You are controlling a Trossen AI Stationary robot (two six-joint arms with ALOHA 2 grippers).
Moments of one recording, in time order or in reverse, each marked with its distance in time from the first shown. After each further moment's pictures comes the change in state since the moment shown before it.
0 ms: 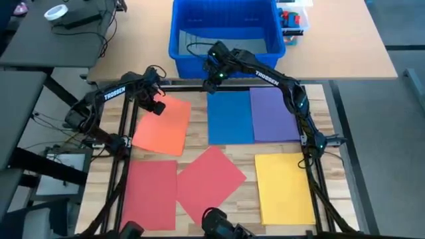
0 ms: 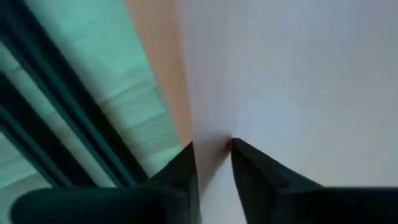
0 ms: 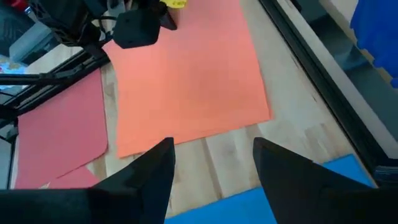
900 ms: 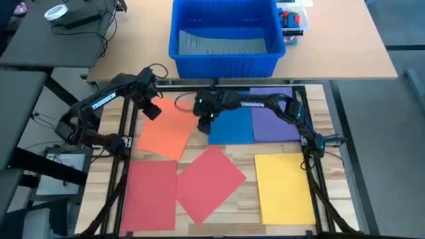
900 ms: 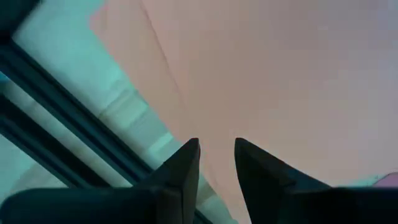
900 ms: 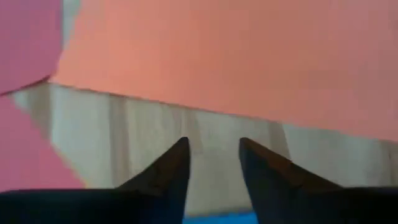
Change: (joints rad) left arm -0.088 -0.218 0.024 -0.094 0.049 0.182; right arm 0.271 0.000 -0.555 0.468 0.264 -0.054
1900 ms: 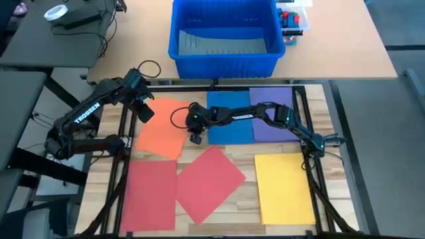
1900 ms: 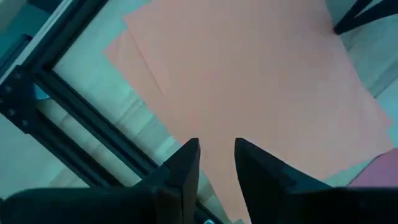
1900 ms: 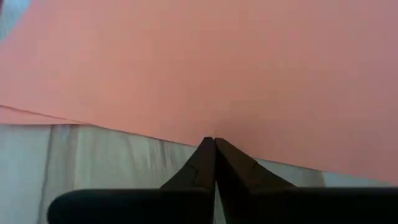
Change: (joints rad) left arm -0.017 -0.184 0.000 -0.041 -0.002 0.049; right arm 0.052 0.174 -0.008 0.329 0.102 0.006
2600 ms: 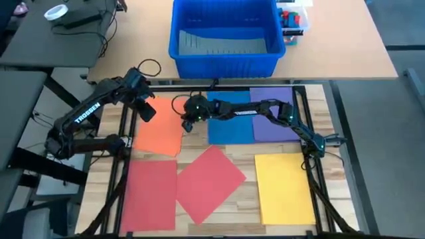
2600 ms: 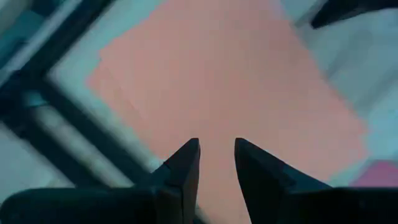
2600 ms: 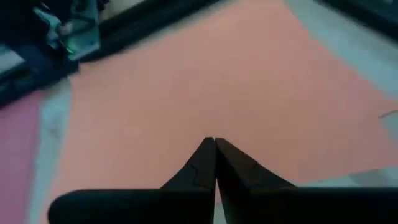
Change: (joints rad) left arm 0.000 0.000 -0.004 0.048 0.172 -0.013; right arm -0.022 -0.107 0.027 0.113 0.034 0.294
